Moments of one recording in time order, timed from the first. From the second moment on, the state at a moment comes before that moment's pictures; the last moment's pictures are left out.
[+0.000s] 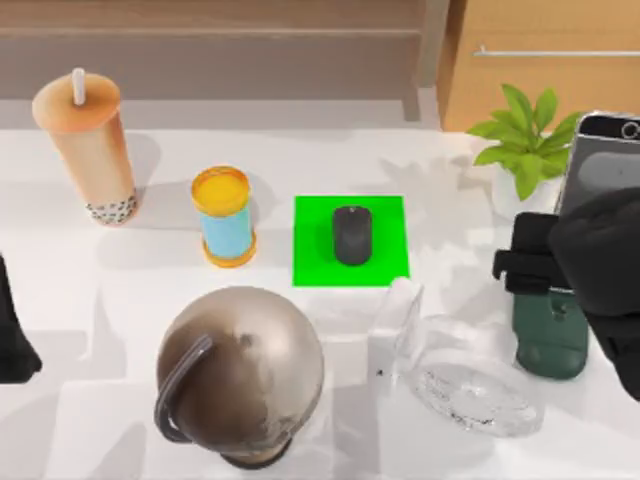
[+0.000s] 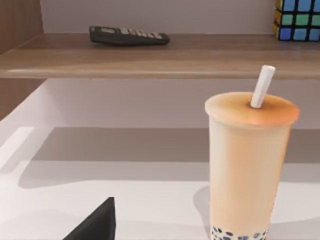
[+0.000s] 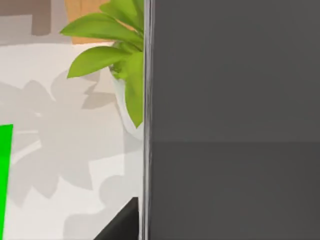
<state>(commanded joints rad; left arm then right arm) 0.00 0.00 0.00 0.00 0.00 0.00 0.74 1.20 0.64 -0.23 0.78 0.57</state>
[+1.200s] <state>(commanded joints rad) 0.00 0.00 0.00 0.00 0.00 0.00 0.74 1.21 0.64 -0.22 0.78 0.56</state>
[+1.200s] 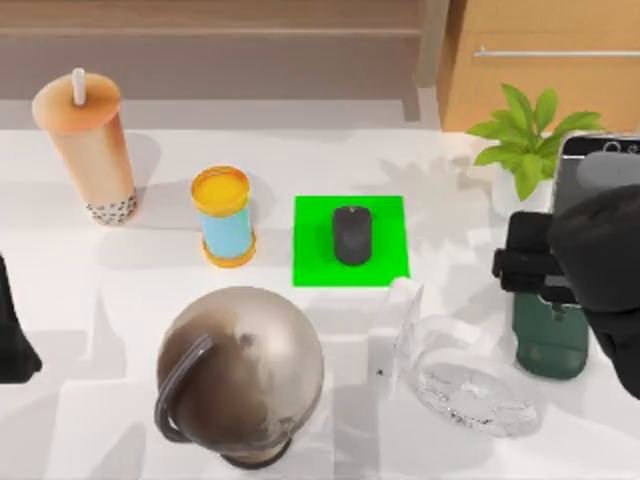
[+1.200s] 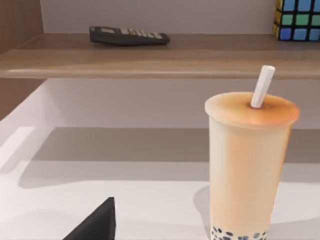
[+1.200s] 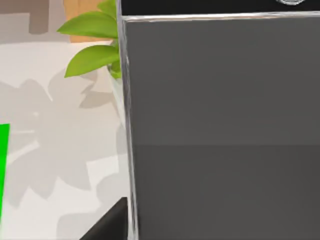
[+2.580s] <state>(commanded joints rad) 0.00 0.00 0.00 0.00 0.00 0.00 0.82 1.09 0.59 -0.34 0.82 0.65</state>
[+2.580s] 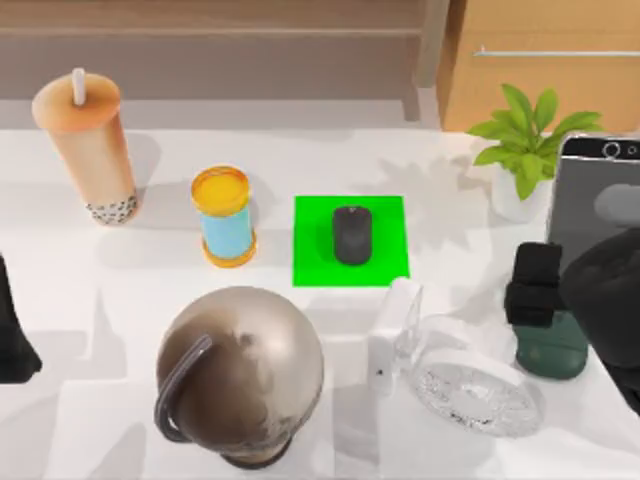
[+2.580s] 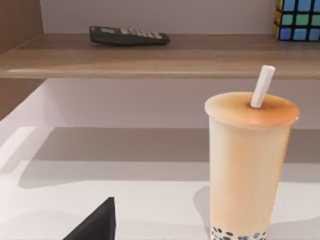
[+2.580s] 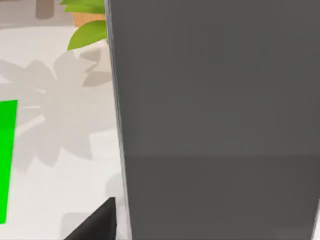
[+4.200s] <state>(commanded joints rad) 0.00 0.03 0.00 0.03 0.01 0.00 0.00 0.00 0.00 0.00 0.00 0.00</state>
